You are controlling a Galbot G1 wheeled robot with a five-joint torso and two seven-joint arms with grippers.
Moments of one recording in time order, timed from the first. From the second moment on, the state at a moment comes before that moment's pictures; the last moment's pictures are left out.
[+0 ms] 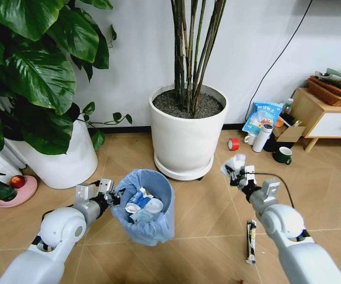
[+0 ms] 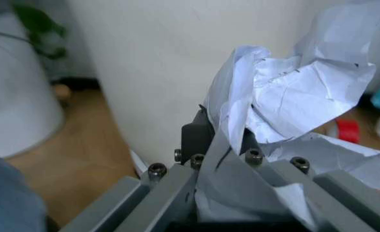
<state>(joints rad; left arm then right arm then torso) 1.21 -0.99 -0.41 -1.99 -0.68 0.74 -0.04 -1.20 1.08 0.48 1.95 0.55 -0.35 -0.10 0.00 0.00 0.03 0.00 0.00</state>
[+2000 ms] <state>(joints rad) 1.09 -1.01 -0.34 -1.89 -0.70 0.74 -0.03 -0.89 0.98 0.01 1.99 0.82 -0.46 0.05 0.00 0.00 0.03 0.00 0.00</state>
